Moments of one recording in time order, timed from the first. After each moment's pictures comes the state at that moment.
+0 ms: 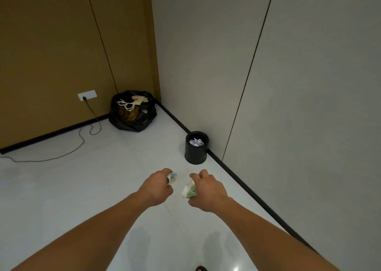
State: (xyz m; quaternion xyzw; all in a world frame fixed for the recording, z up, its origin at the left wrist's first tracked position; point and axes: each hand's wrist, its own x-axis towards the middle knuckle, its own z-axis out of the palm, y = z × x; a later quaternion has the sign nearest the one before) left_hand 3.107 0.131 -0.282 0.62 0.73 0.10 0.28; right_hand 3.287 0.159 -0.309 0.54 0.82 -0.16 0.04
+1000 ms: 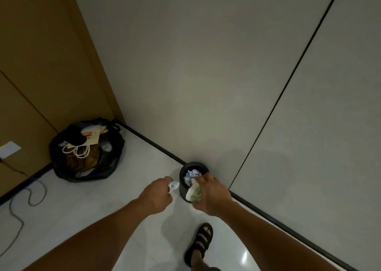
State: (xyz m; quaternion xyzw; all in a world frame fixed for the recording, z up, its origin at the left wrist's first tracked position) left_hand 2.952 0.674 -0.341 0.73 0.60 -0.02 0.32; right_hand 3.151 0.641 -0.360 0.66 0.72 -0.22 0.02
